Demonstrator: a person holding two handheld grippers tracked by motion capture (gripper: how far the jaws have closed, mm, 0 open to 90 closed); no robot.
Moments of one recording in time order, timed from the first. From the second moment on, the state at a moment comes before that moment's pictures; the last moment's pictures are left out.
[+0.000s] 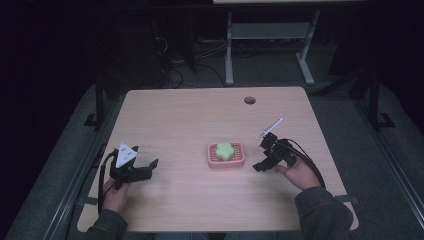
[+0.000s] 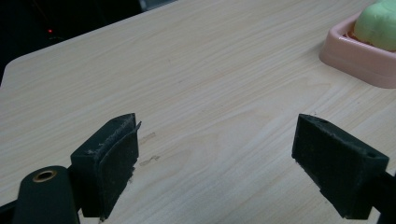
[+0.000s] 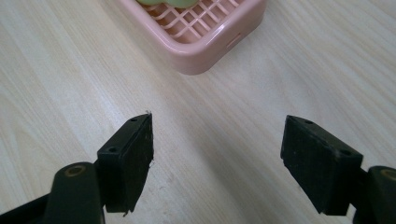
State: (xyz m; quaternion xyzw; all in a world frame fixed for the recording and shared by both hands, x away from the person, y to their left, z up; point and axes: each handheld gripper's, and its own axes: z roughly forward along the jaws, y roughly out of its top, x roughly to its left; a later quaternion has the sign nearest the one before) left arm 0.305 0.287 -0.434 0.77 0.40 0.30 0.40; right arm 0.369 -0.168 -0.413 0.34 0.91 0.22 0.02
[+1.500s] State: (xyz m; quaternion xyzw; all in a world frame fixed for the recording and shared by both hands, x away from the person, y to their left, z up) left arm 0.306 0.283 -0.438 0.78 0.39 0.30 0.40; right arm 0.327 -0.226 -0.443 0.39 0.88 0.25 0.02
